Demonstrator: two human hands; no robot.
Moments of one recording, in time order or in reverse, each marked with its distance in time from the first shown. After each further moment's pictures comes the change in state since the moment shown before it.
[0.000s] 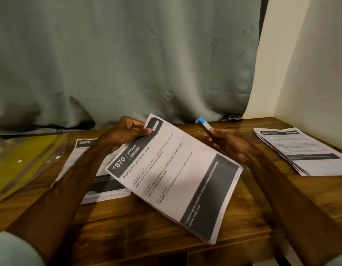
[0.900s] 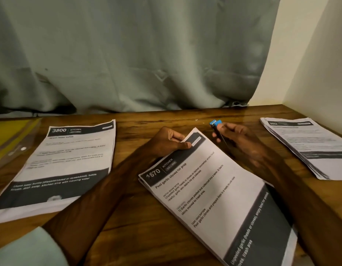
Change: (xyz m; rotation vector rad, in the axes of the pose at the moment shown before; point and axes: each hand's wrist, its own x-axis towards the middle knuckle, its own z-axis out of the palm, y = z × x) left_hand 0.065 -0.043 0.136 0.014 -0.286 -0.114; right_hand 0.022 0.033 -0.038 -0.025 -0.019 -0.047
